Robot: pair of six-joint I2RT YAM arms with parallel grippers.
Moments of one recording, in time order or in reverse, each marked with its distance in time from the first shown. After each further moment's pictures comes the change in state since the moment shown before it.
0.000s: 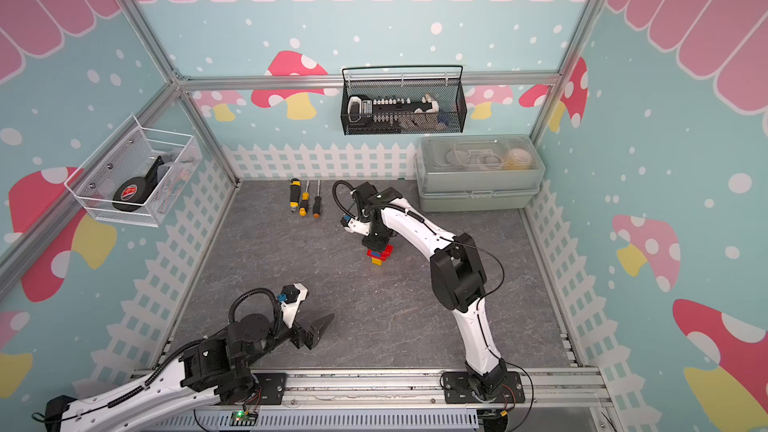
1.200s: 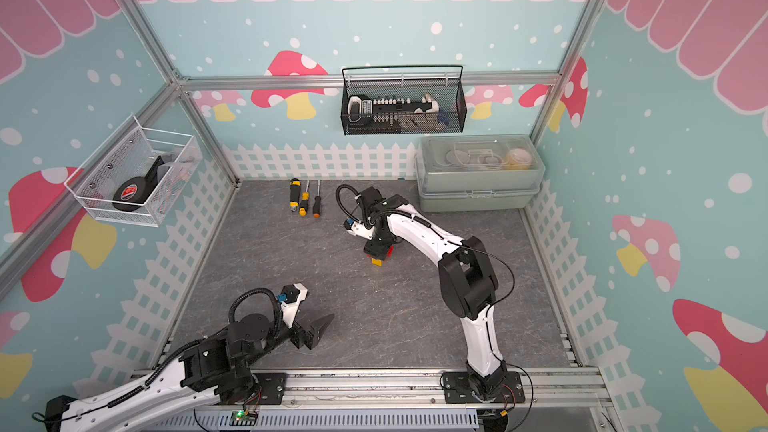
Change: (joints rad) left arm 0.000 0.000 0.000 0.000 0.000 0.000; right arm 0.000 -0.166 -0.220 0.175 0.001 0.015
